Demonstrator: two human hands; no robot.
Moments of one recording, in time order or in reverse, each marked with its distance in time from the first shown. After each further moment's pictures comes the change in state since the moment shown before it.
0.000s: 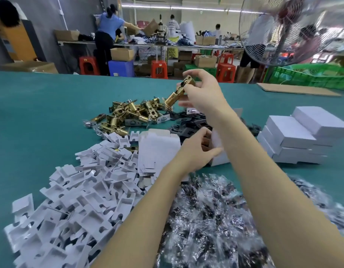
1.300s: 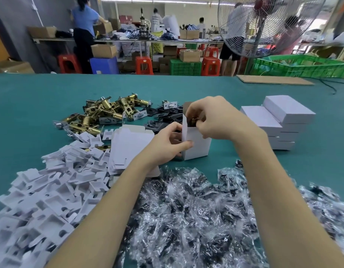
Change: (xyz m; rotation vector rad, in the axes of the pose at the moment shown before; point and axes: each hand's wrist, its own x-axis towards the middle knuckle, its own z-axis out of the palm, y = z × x) left_hand 0.007 -0.013 0.000 -0.170 -0.068 -0.010; right_hand -0.052 0.022 -0.099 -0.933 -0.261 -0.117
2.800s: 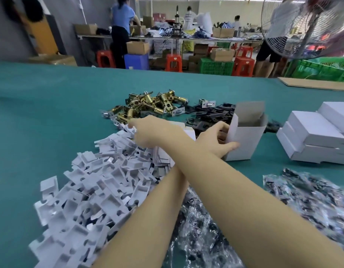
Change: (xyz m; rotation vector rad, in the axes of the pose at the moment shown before) left_hand 0.000 0.012 0.011 0.116 0.129 -0.011; right_hand 0.083 -0.171 0.138 -0.202 -0.369 -0.324
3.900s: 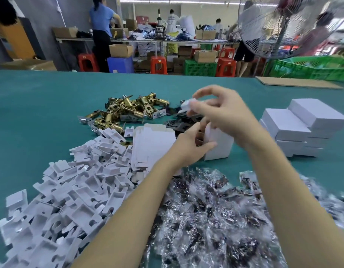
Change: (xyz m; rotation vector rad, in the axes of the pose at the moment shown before) left_hand -0.009 -0.001 -0.004 0.068 -0.070 0.005; right_hand -0.153 0.112 -0.049 0.885 0.641 0.196
